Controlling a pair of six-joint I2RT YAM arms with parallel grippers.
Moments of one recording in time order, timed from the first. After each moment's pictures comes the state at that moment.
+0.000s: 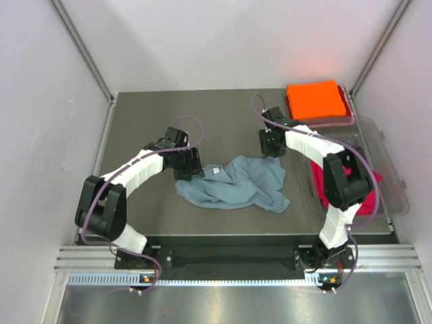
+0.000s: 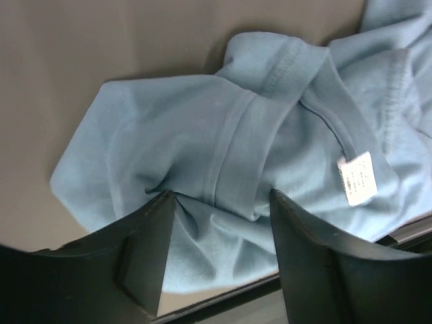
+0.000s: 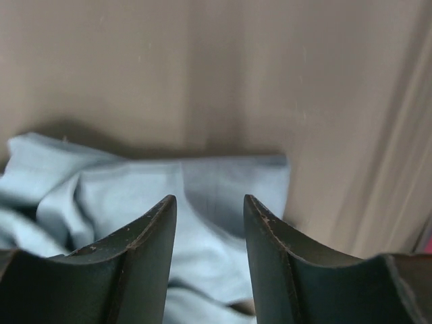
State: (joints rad) left arm -0.38 1.53 1.01 -0.54 0.22 -0.55; right arm 0.42 1.82 1.34 -0.62 0.10 0.31
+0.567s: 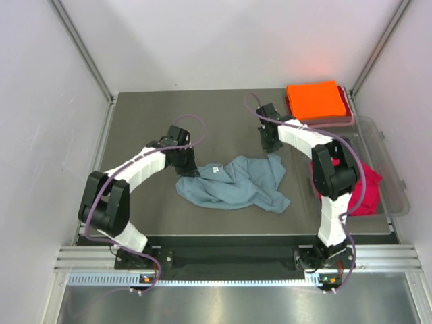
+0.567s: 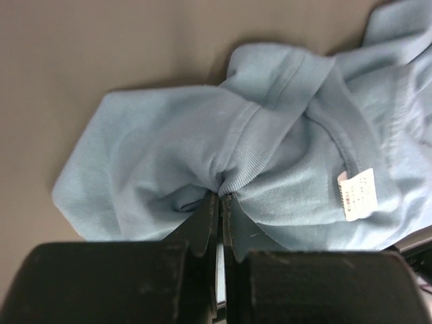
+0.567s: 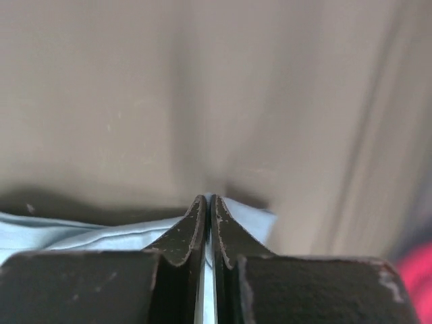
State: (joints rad) left arm -0.38 1.58 1.02 -0.52 0.21 -0.55; right arm 0.41 2.00 1.48 -0.63 0.21 0.24
